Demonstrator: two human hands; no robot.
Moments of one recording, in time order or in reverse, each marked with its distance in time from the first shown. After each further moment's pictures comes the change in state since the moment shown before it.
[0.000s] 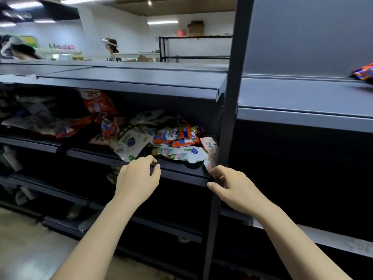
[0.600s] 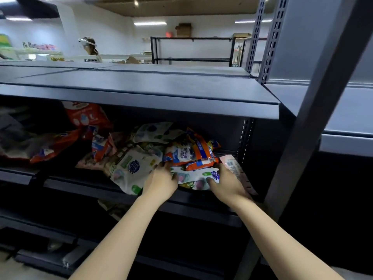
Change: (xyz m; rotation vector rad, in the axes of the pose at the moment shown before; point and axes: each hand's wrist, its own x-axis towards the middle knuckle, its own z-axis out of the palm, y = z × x) left_hand 0.188 -0.078 0.109 -0.088 -0.240 0.067; right_hand 0.211 0.006 0.102 0.041 0.149 0.351
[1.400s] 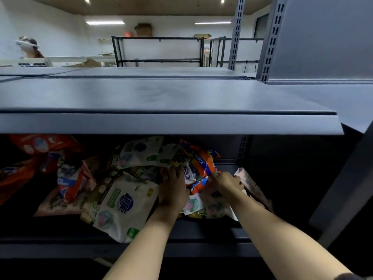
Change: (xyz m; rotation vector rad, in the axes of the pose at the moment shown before) left_hand 0.129 -0.023 0.070 0.244 0.019 0.262; right_hand 0.128 -0.005 0.050 0.003 0.030 0.567
